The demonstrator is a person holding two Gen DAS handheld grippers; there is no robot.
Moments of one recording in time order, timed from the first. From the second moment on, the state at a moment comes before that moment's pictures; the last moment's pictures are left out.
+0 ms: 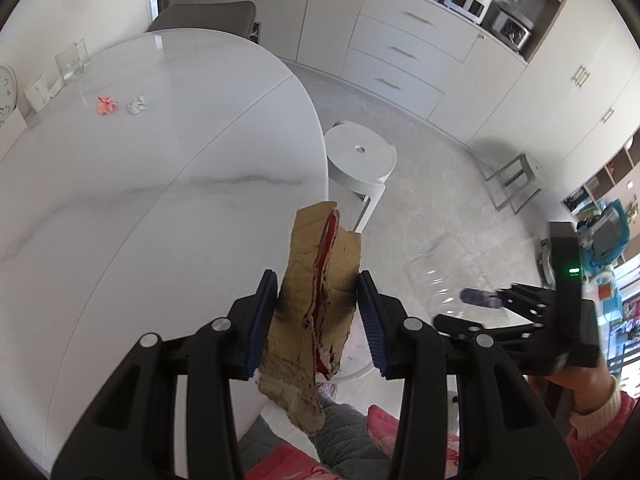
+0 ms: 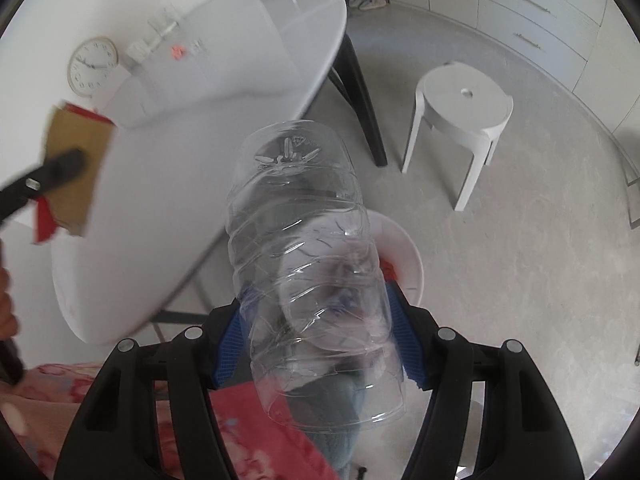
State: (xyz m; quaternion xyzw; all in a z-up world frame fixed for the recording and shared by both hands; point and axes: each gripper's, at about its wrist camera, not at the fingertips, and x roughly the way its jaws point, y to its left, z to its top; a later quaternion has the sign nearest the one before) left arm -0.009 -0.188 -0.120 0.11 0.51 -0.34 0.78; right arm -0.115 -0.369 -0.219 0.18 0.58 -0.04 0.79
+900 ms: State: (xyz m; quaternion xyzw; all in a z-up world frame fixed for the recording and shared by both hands) left arm -0.063 -0.275 -0.202 0.26 0.50 -0.39 0.73; right arm -0.179 -0.435 -0.169 0.20 0.52 -0.14 0.82
